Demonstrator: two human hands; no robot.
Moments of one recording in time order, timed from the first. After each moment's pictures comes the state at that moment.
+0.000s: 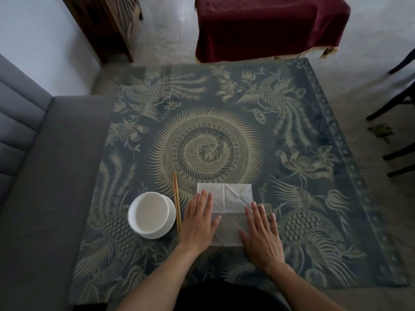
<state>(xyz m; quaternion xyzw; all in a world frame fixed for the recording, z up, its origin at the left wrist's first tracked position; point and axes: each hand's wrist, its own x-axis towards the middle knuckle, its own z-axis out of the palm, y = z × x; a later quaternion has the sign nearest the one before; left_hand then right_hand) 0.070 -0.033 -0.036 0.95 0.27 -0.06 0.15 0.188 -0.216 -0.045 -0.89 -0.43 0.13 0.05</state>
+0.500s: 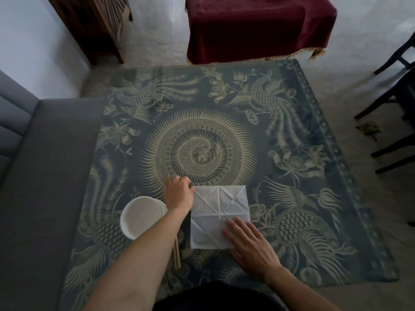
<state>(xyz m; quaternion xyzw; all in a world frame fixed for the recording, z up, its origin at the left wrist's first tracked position) 0.129 0.049 -0.014 0.87 0.45 -0.02 0.19 0.183 -0.224 -0.036 -0.79 -0.60 0.13 0.01</state>
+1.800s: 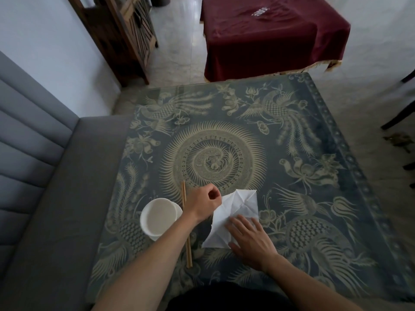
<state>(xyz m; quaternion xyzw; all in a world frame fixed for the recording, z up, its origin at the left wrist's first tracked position) 0.118 0.016 0.045 0.87 0.31 0.02 0.37 0.187 -0.186 -0.019 -0.78 -0.60 0.18 0.00</state>
